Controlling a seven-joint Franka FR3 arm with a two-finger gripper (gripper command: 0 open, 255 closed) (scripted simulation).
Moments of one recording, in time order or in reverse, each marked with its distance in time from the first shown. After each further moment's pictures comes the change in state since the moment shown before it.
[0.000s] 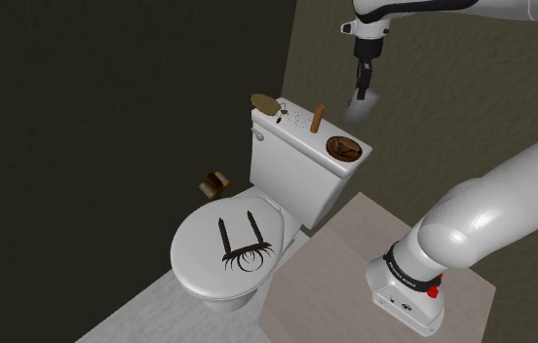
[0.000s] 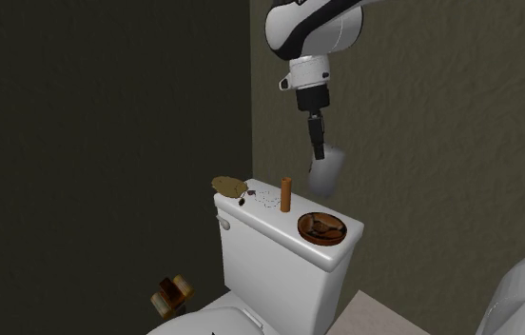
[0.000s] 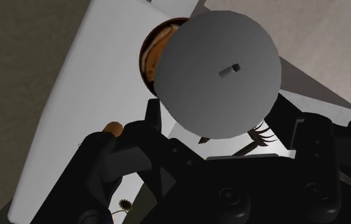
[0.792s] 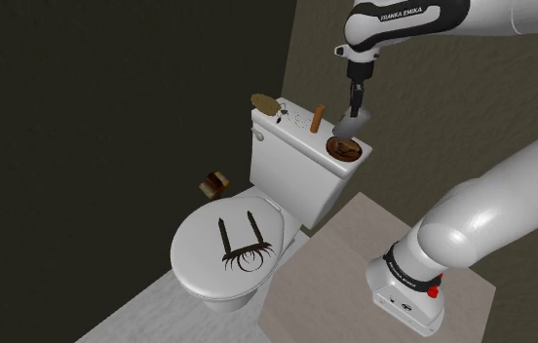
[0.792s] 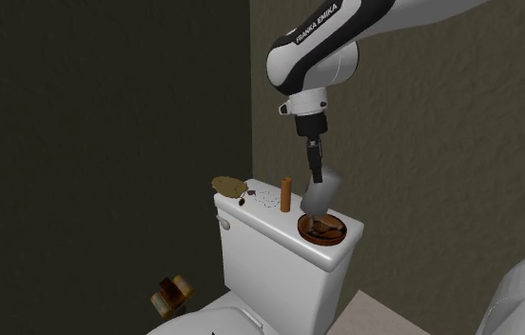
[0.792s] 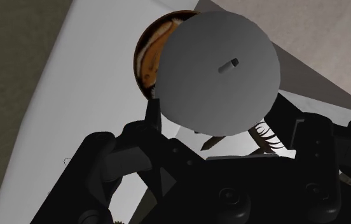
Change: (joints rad) arm -0.004 0.019 -0.010 -0.137 -0.004 0.155 0.017
